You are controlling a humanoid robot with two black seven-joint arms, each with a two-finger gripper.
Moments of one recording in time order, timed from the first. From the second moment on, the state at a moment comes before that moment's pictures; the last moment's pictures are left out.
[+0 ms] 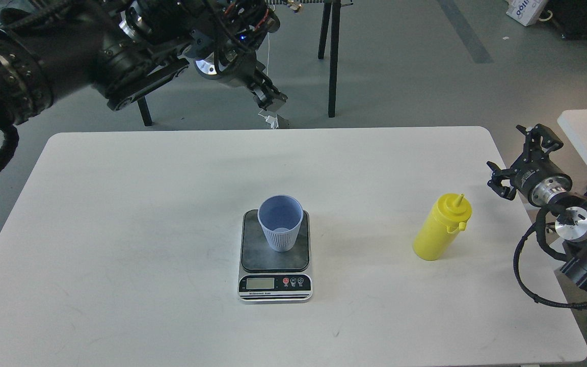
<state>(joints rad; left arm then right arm) -1.70 0.12 0.33 -0.48 1.40 -0.49 -0.49 0.81 -0.28 0.32 0.07 0.31 0.49 0.16</state>
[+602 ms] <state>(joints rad) -1.42 0.18 -0.03 0.22 0.43 -0.49 -0.49 0.81 -0.26 0.32 0.08 0.31 0.49 0.16</state>
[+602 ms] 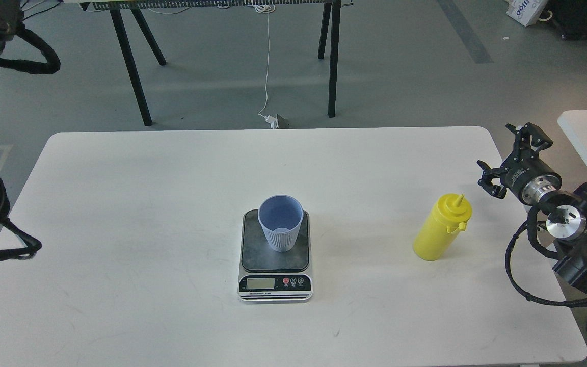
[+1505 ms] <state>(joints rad) -1.18 0.28 -0.52 0.32 0.29 -0.49 -0.49 0.75 -0.60 0.84 0.56 0.88 0.49 -0.11</state>
